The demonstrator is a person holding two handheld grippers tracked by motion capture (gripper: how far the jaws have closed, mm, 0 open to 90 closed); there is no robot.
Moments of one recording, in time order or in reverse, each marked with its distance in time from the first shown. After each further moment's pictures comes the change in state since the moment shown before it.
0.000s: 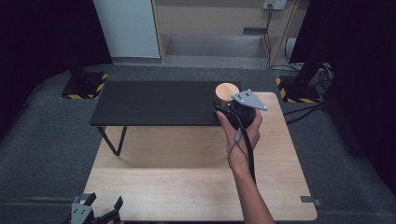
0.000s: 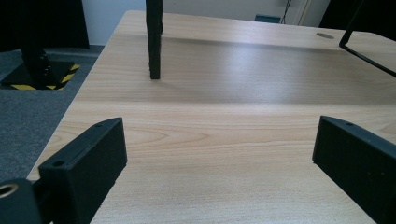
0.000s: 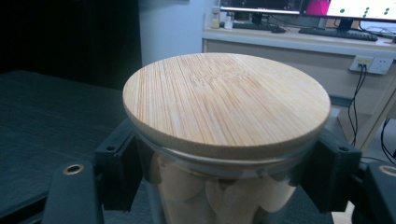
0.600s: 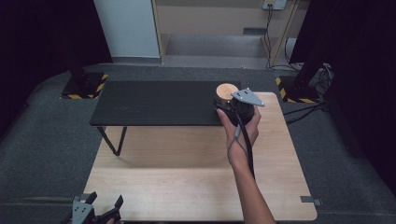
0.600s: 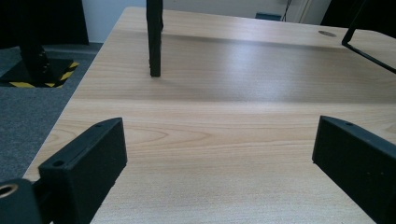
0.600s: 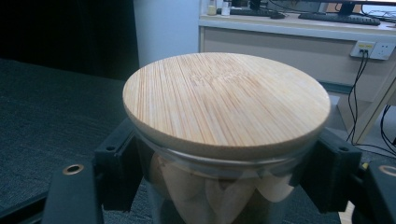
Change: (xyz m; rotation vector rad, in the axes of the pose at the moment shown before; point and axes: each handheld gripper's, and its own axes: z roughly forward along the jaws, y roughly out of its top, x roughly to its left) left arm 0.001 -0.001 0.005 0.006 -0.002 -0.004; right arm -0.008 -0.004 0.017 0.040 -0.004 0.020
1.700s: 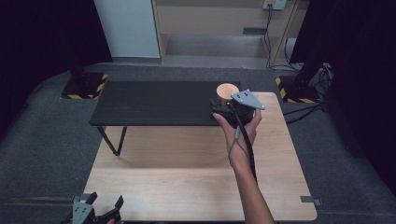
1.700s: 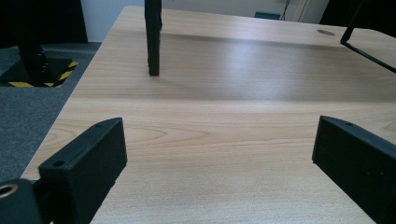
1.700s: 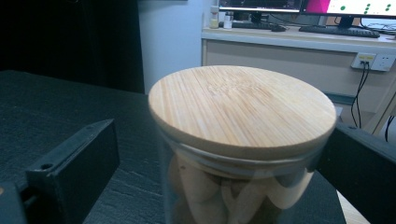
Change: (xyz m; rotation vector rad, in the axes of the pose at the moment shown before) left arm 0.000 0.000 -0.001 0.001 -0.003 -0.001; right arm 0.004 -0.008 -0.005 -0.052 0.009 -0.003
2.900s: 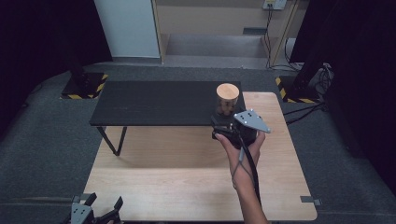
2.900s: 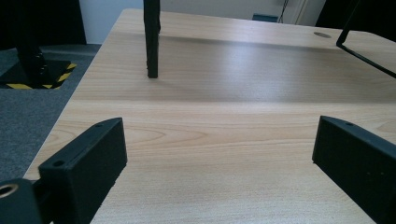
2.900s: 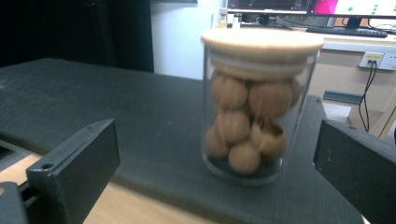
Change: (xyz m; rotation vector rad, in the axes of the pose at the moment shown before) left arm 0.000 0.000 -0.004 -0.006 -0.009 0.001; right arm 0.011 -0.031 -0.051 -0.021 0.032 0.003
